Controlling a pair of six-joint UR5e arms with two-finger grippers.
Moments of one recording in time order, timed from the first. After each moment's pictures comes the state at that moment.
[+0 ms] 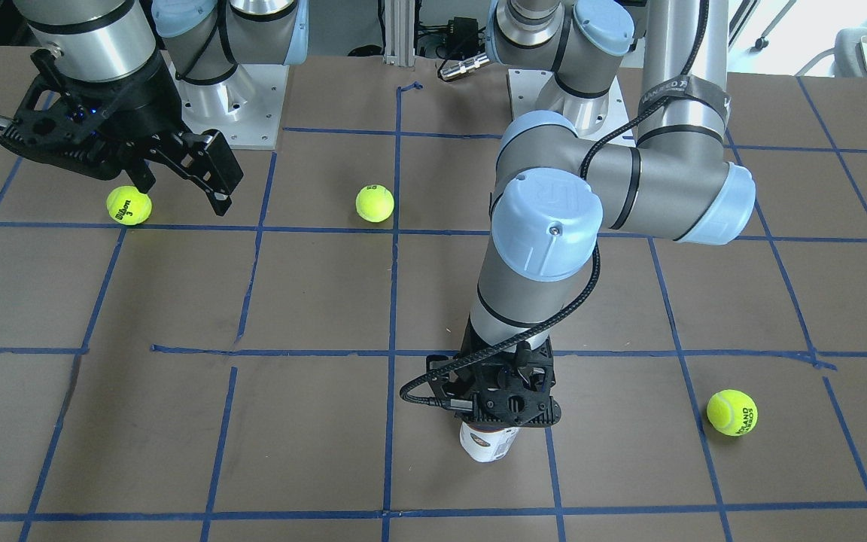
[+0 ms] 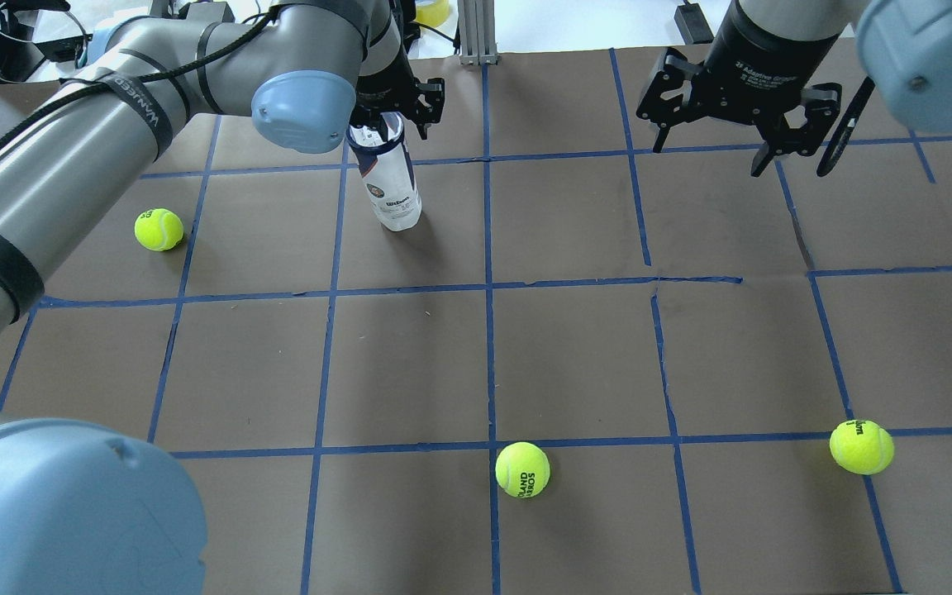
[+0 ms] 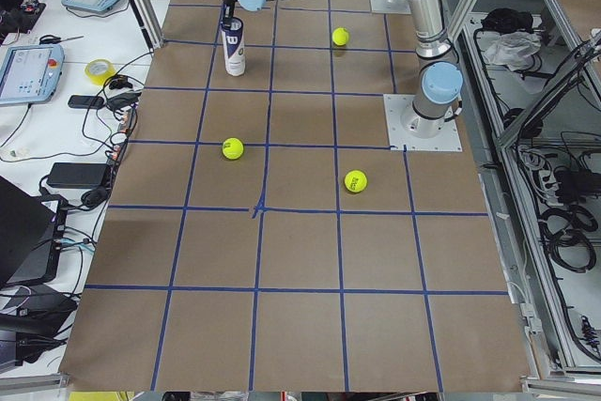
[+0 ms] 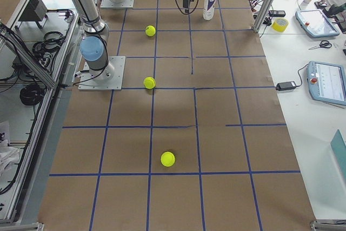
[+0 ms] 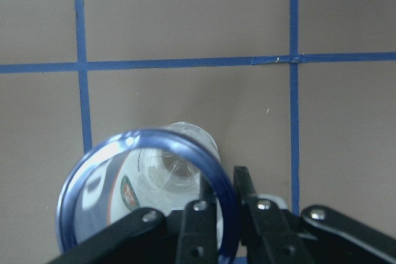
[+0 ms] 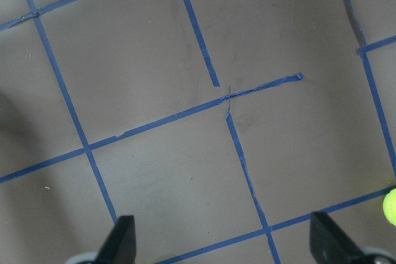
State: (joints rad) left arm -1.77 -2.07 -1.35 -1.08 1.55 -0.18; right arm 1.61 -1.55 1.52 -1.60 -1.55 0.37
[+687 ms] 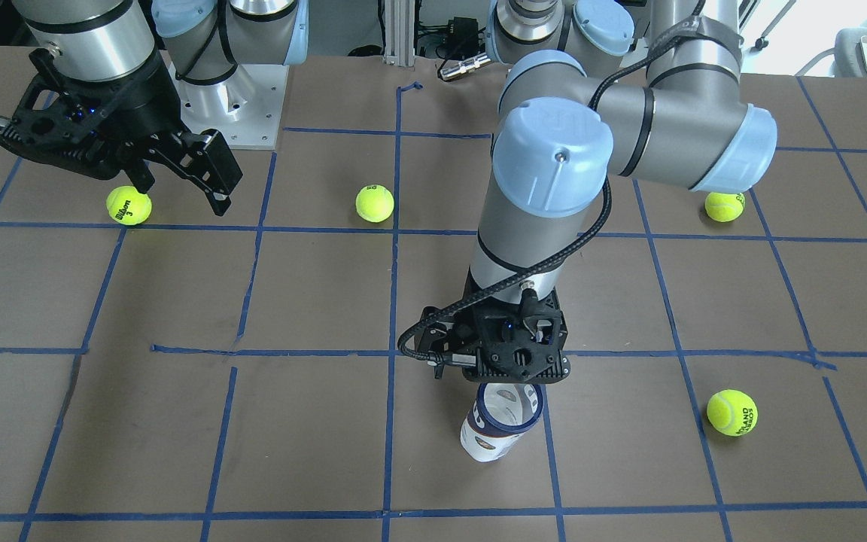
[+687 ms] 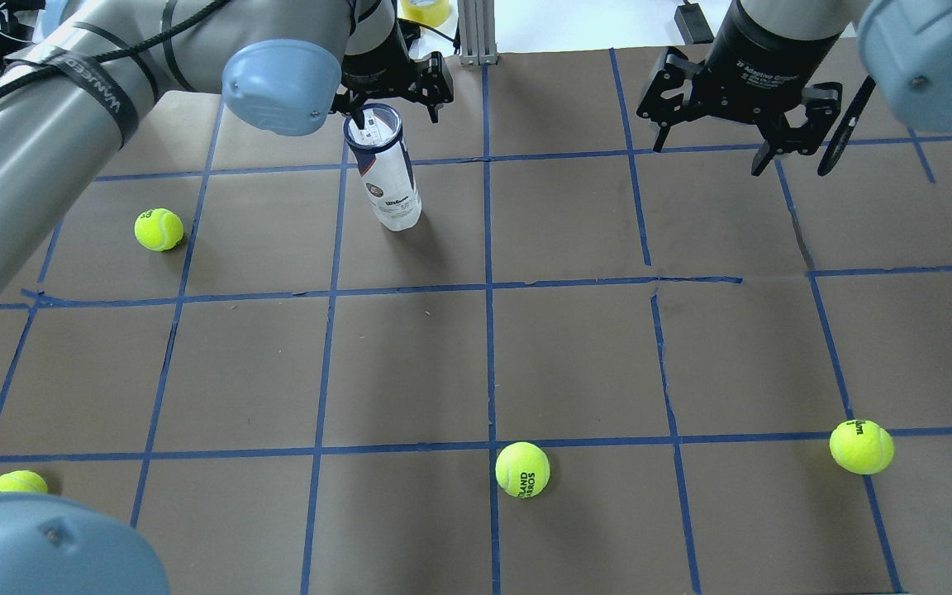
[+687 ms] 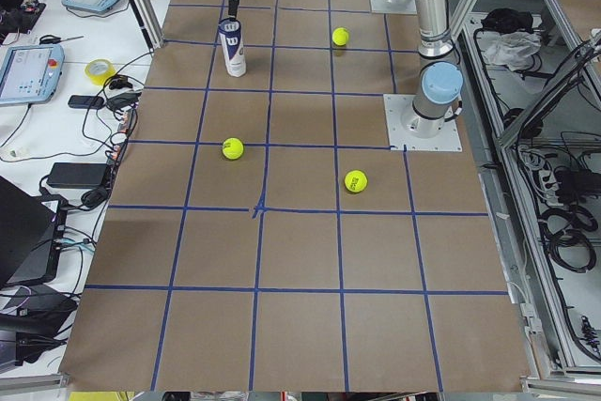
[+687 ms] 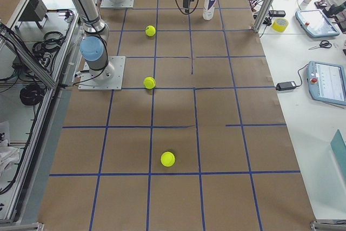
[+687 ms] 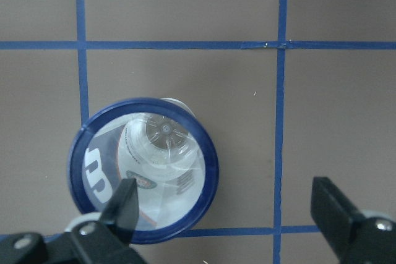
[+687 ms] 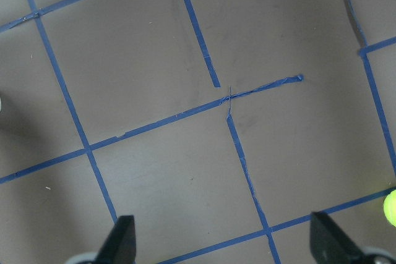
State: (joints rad) left arm -1.77 -1.98 -1.33 -1.20 1.56 -0.21; right arm 1.60 -1.55 1.52 -1.60 -1.55 0.37
